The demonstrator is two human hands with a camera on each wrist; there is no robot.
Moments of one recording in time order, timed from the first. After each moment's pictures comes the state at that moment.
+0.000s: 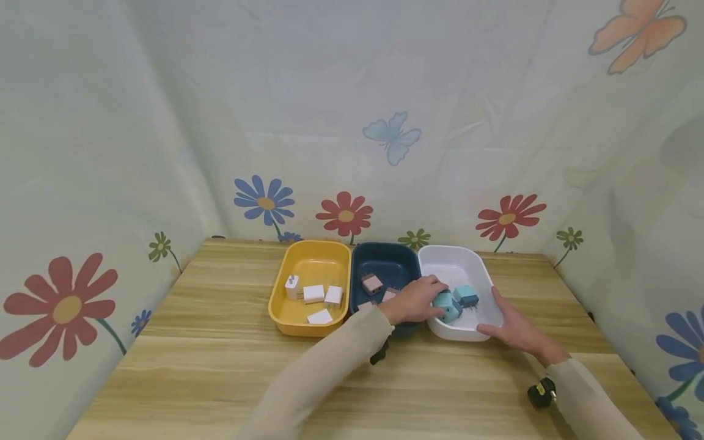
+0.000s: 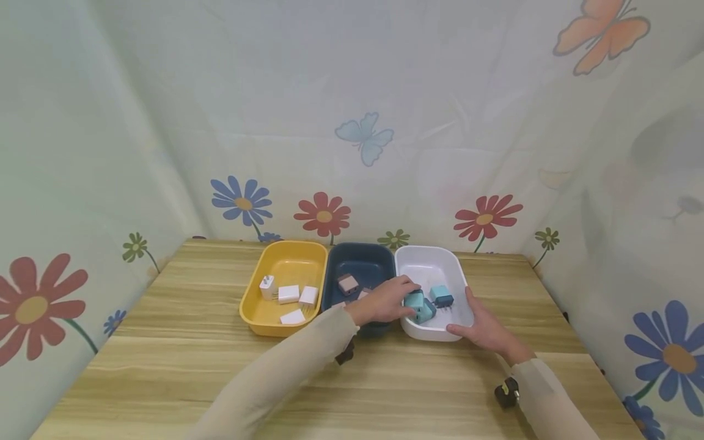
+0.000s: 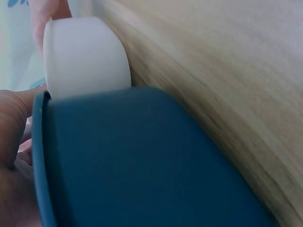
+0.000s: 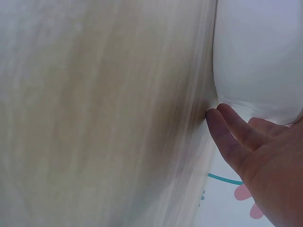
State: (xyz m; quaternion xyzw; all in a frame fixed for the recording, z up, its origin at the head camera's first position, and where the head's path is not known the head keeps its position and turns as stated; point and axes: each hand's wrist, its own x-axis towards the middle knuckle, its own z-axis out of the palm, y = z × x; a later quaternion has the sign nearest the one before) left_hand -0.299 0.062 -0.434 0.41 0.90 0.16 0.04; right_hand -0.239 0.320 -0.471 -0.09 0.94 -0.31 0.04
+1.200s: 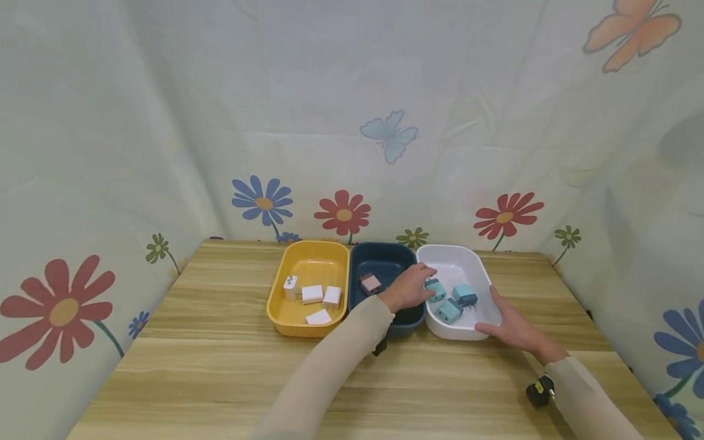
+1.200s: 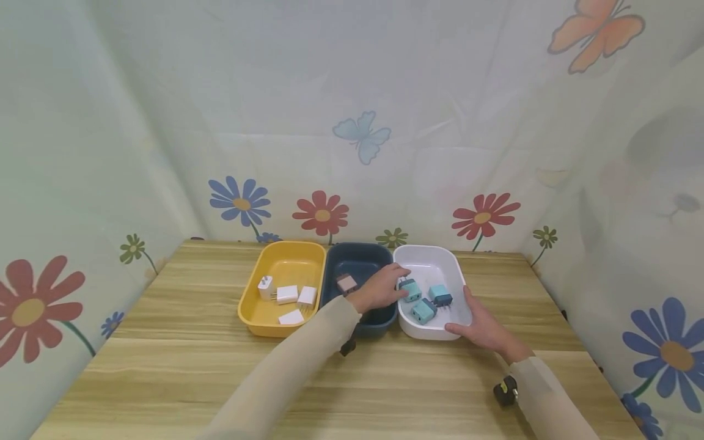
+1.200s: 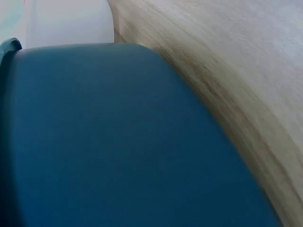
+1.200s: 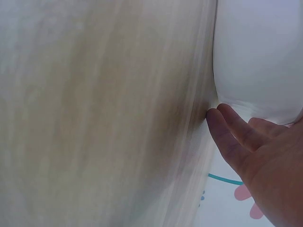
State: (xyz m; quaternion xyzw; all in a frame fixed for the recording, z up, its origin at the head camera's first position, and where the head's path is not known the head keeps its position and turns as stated) left_hand -0.327 0.061 -0.446 0.34 0.91 0.22 0.02; right_hand -0.238 0.319 -0.472 -0.10 0.94 -0.31 0.04
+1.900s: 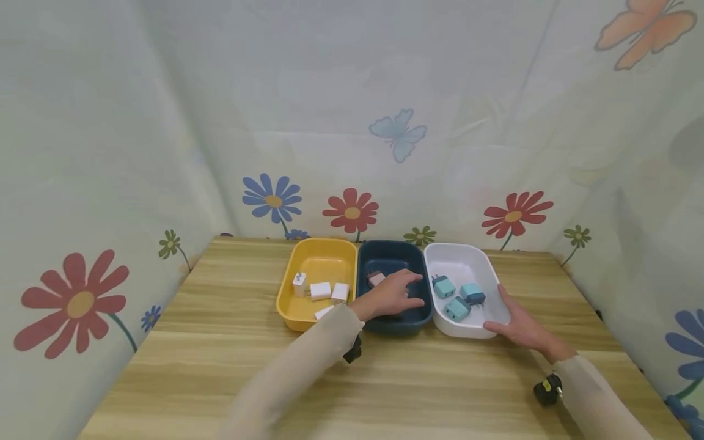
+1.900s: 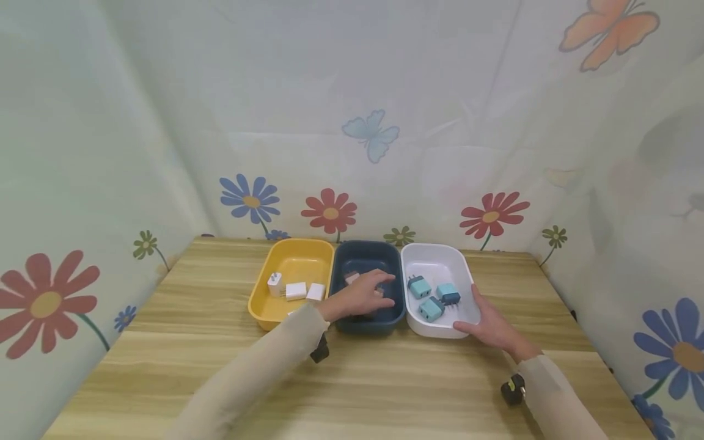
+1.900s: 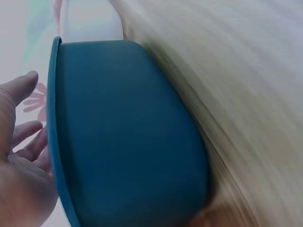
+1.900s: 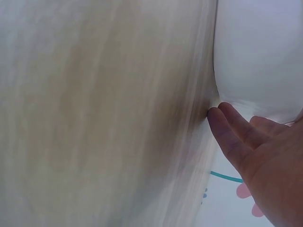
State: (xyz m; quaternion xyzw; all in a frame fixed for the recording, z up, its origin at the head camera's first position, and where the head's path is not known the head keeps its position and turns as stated) left_hand -0.303 -0.006 -0.440 0.35 0.88 0.30 0.06; right_hand -0.236 0.317 -0.470 -0.09 0.94 -0.32 0.05
